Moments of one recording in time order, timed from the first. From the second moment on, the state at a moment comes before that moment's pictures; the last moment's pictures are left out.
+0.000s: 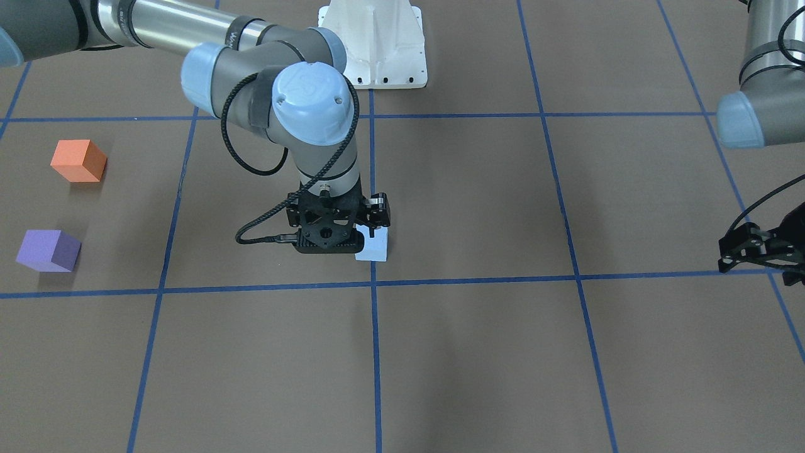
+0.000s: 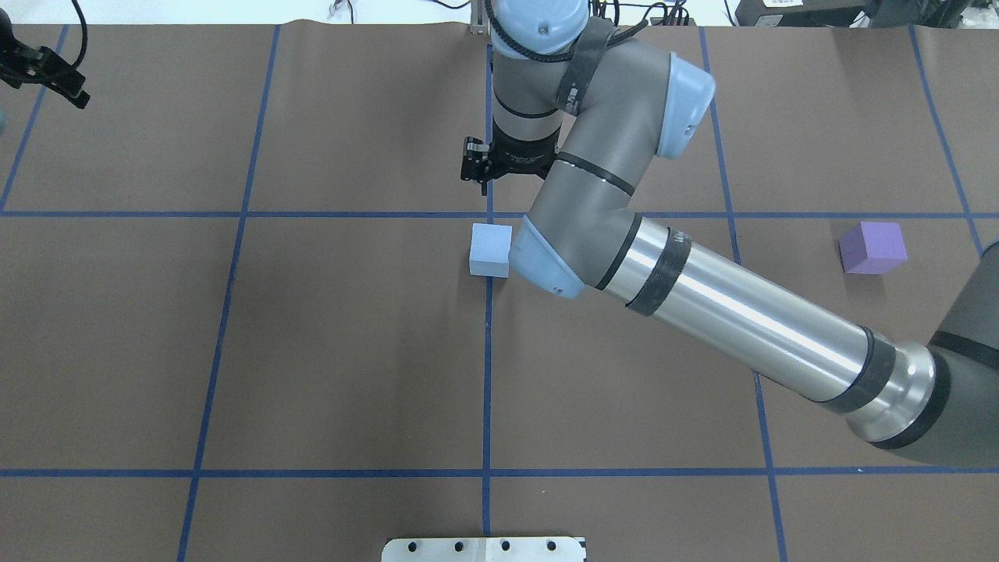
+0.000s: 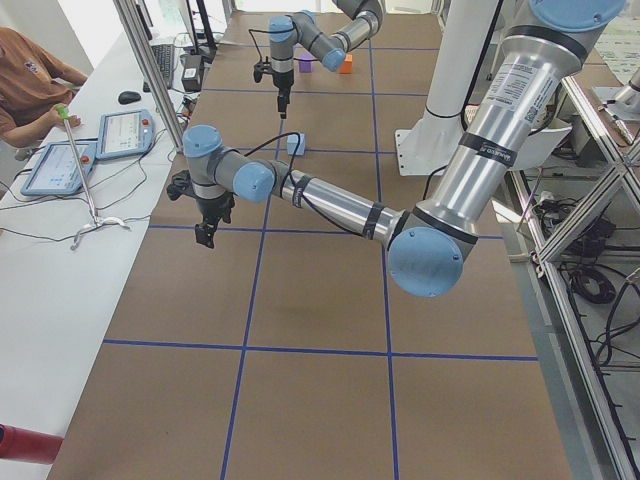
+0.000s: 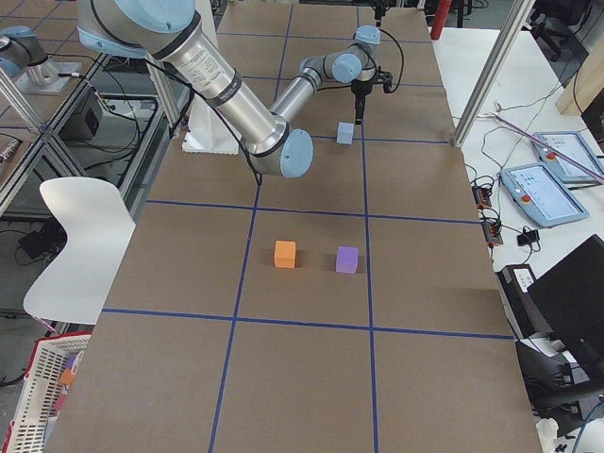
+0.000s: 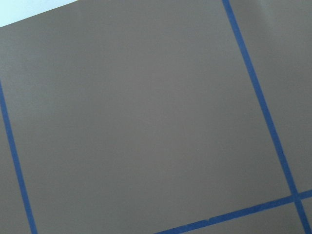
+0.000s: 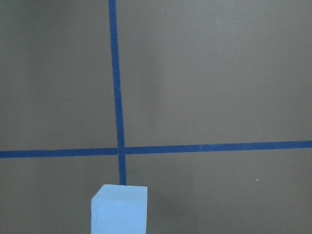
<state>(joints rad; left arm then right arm) -1.28 -1.99 -1.49 -1.64 -2.22 -0.18 0.68 -0.60 1.35 -1.65 1.98 1.09</state>
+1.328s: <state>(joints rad) -1.29 -1.98 -1.50 -1.63 -2.22 -0.16 0.58 -0.58 1.16 -1.48 1.92 1.10</state>
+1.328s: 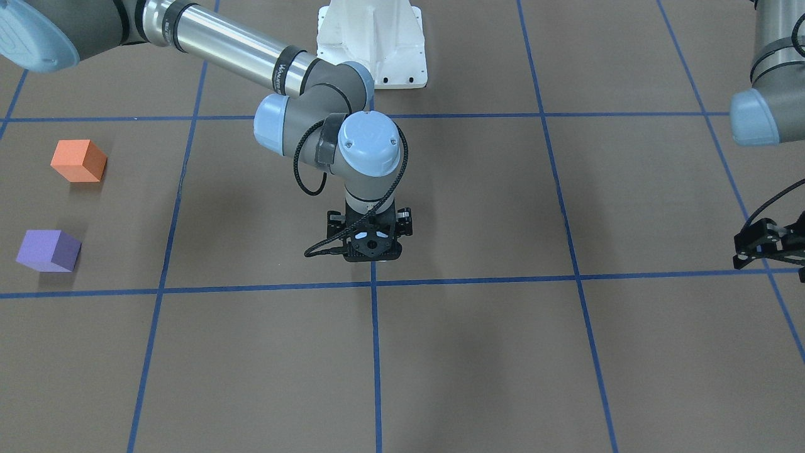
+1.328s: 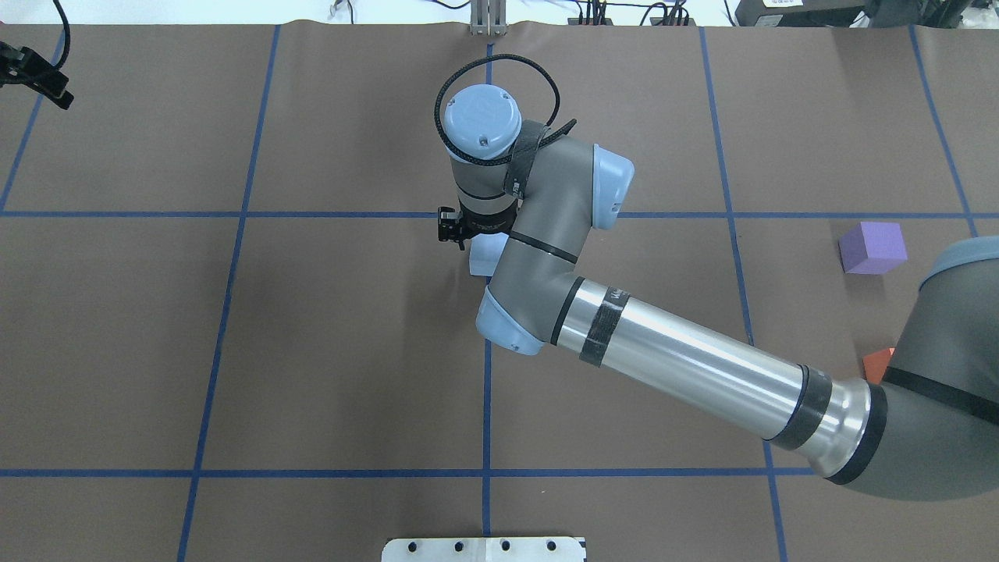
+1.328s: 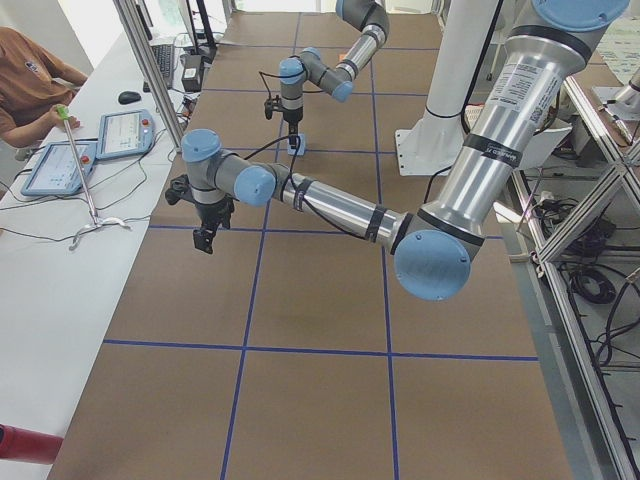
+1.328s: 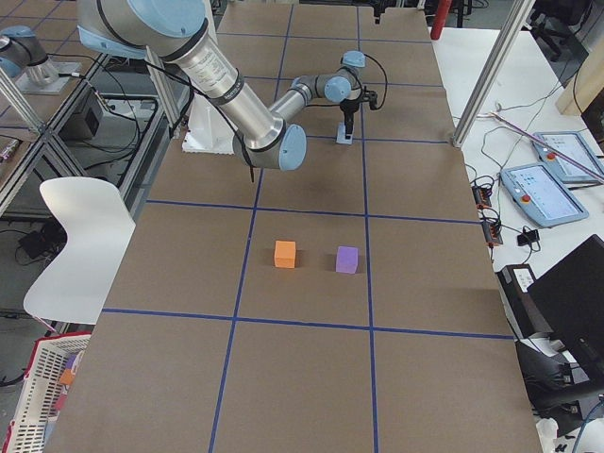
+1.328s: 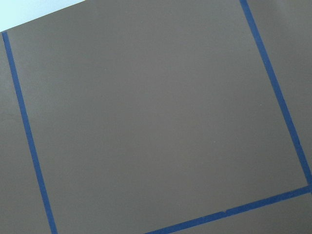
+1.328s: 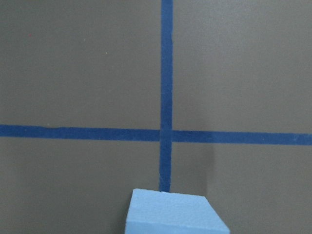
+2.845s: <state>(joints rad) -1.29 -1.98 -1.50 -1.63 -2.24 -0.17 0.73 -0.68 1.62 -1.85 2.00 1.09</state>
